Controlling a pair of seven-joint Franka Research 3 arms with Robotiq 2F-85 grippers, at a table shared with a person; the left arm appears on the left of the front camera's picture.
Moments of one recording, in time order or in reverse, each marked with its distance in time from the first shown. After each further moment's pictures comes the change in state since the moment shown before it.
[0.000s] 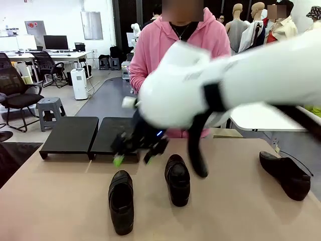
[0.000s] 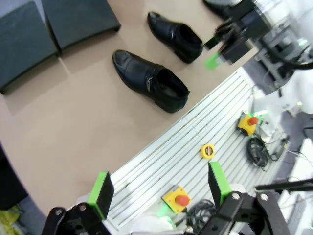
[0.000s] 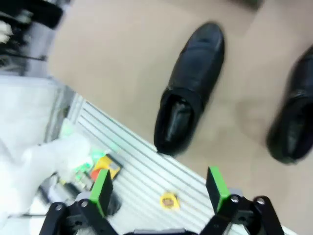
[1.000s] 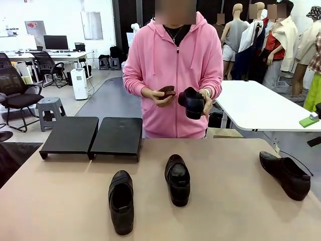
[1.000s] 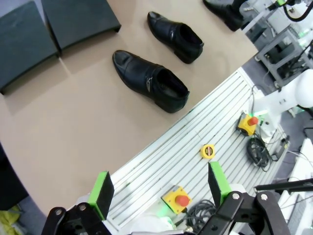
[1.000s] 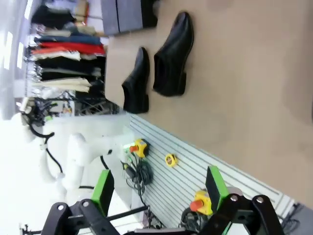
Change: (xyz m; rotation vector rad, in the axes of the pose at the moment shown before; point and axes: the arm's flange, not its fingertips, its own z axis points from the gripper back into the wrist) left arm 0.000 0.000 0.000 0.000 -0.001 0.000; right arm -0.177 -0.443 0.232 0.491 -0.199 -0.383
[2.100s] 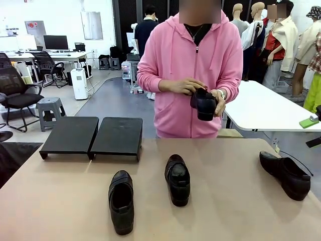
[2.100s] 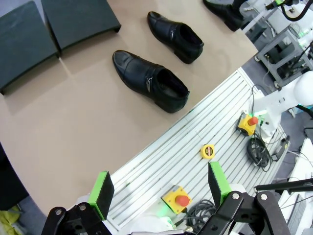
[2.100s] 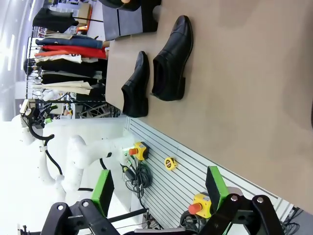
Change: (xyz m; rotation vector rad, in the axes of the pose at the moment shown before) left arm 0.000 0.000 0.000 0.000 0.000 0.000; right arm 0.001 -0.003 -0.003 0.000 -0.004 0.002
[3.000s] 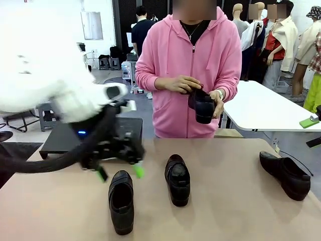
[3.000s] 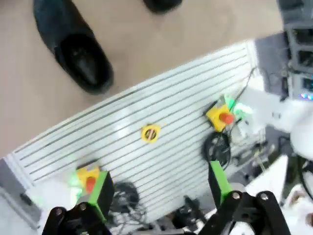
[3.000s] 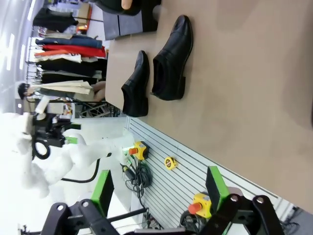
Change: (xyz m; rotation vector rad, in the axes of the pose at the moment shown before) left arm 0.116 -0.197 -0.249 0.131 0.482 0.354; right arm 0.000 0.001 0.000 -0.001 0.002 0.000
